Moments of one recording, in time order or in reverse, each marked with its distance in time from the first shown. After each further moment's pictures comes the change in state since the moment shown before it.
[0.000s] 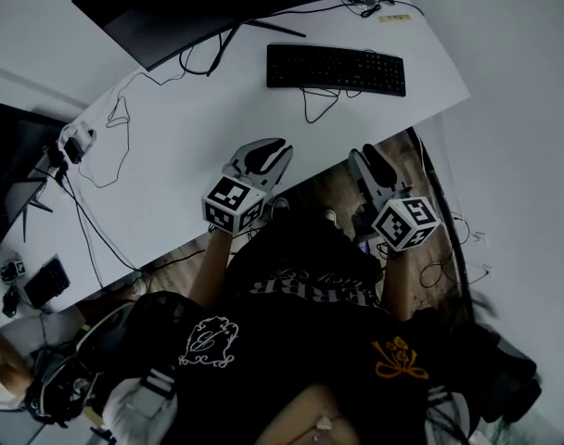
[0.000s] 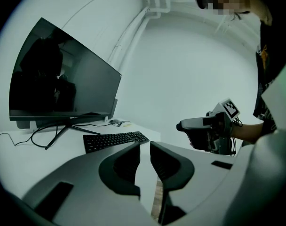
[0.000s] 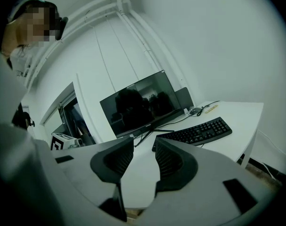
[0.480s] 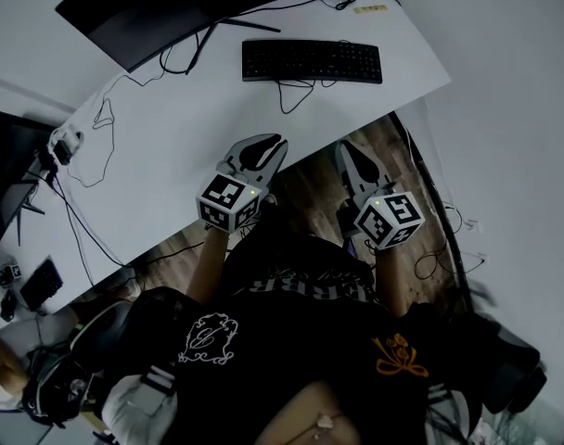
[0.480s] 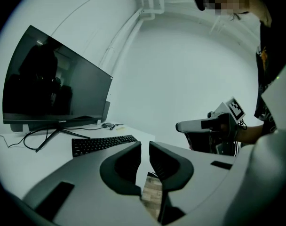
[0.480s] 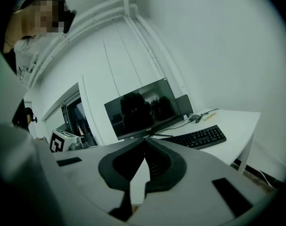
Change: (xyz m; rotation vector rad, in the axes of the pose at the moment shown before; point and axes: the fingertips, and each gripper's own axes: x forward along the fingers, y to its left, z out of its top) left arm 0.019 -0.056 0.014 0.024 -0.022 -0.015; right arm -0.039 0.005 0.010 -0.063 -0.031 0.011
